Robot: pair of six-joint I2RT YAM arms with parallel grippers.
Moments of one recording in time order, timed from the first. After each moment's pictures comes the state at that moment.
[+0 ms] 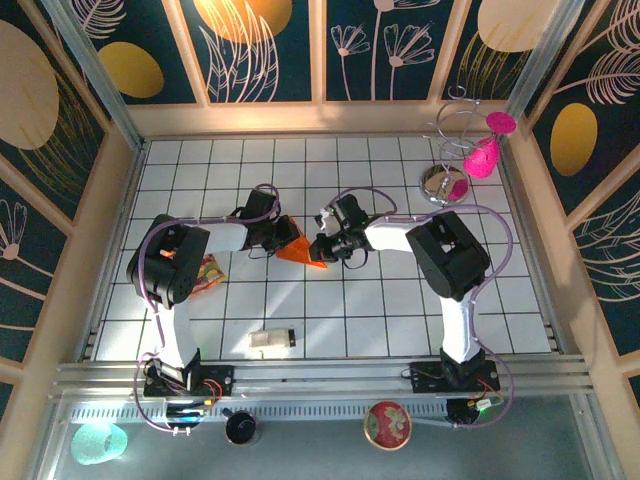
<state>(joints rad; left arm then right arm) -0.42 1.93 1.00 -0.01 0.36 -0.89 0.64 2.00 1.13 -0.15 -0.59 0.46</state>
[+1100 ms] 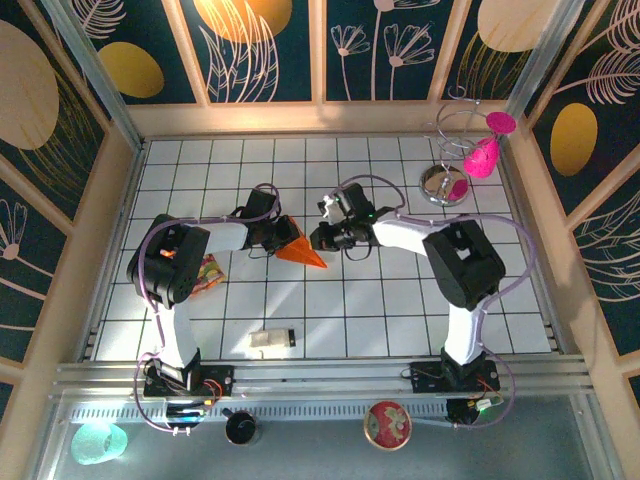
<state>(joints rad) -0.42 1.93 1.01 -0.02 0.36 -0.89 0.63 1.92 1.16 -0.17 -0.56 0.50</state>
